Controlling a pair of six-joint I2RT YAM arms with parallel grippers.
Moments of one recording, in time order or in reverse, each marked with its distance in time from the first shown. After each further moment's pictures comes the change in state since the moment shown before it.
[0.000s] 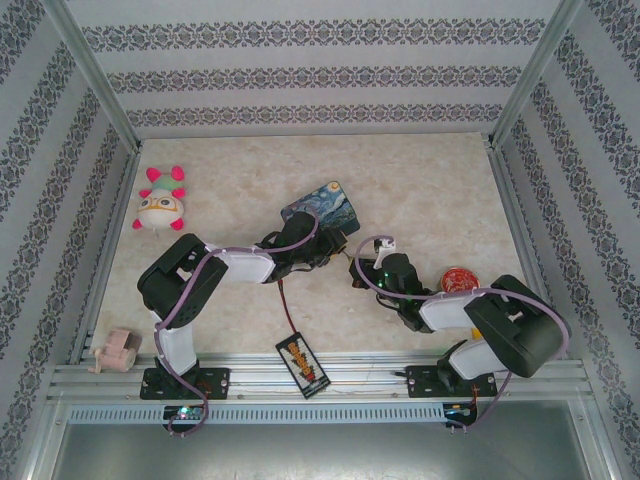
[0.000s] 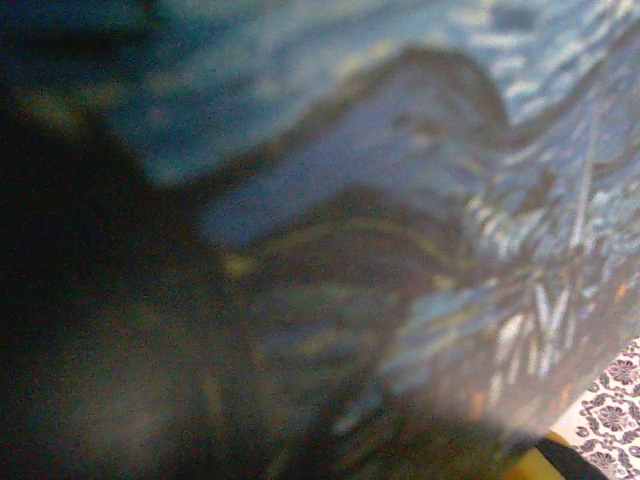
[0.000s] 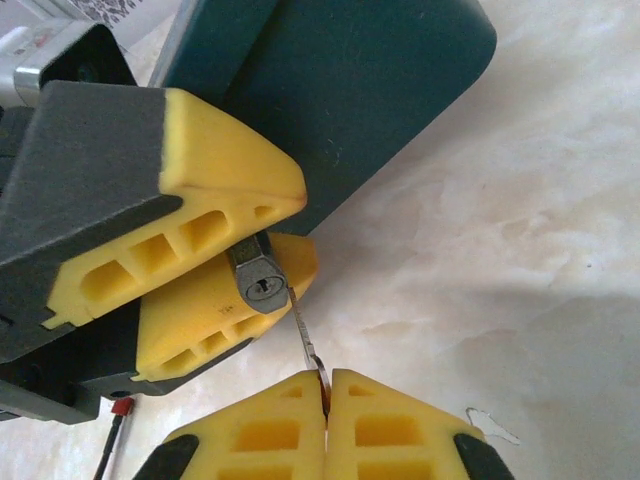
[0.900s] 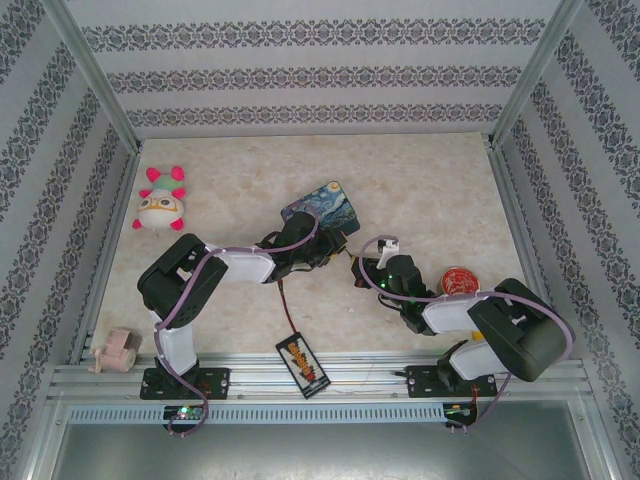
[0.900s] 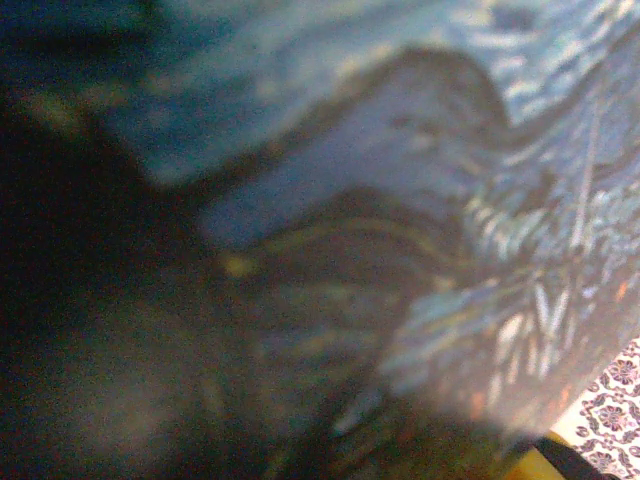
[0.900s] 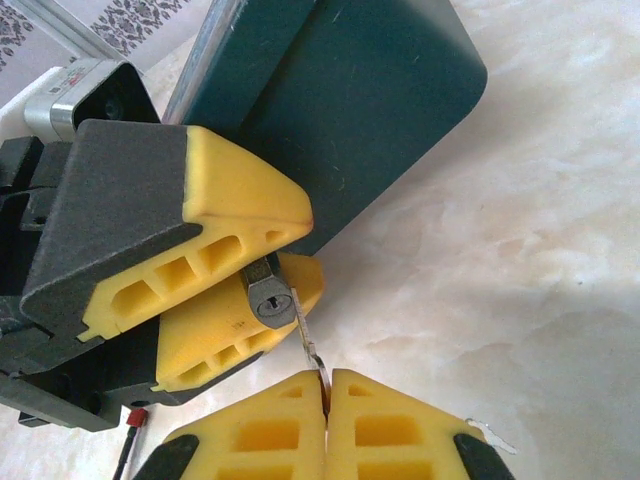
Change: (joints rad) left arm 0.000 0.000 0.000 -0.002 0.000 0.000; right arm -0.006 -0.033 -0.031 0.036 -0.004 0.008
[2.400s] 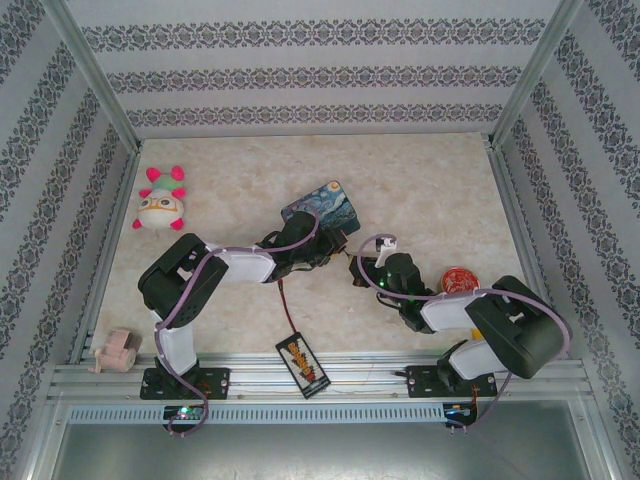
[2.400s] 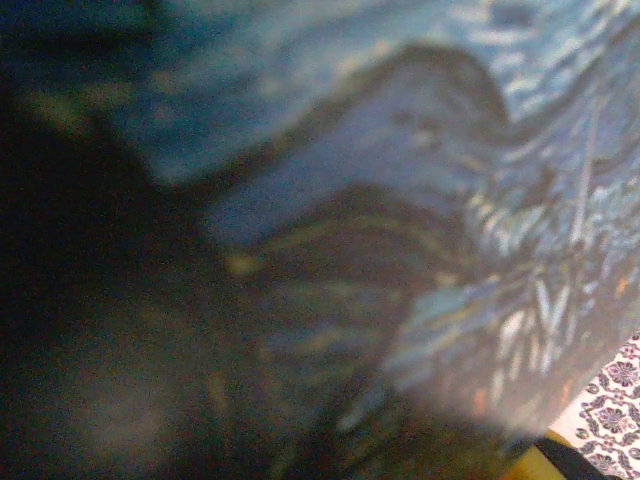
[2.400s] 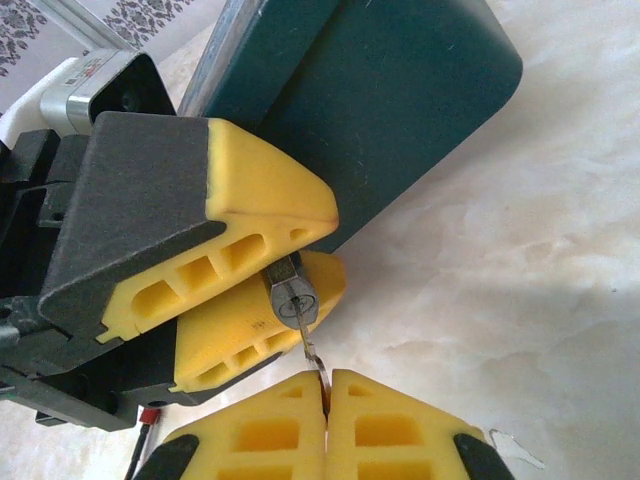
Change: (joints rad) left arm 0.000 0.004 0.006 0.000 0.000 0.000; right arm -0.007 0.030 0.027 0.009 -0.027 0.000
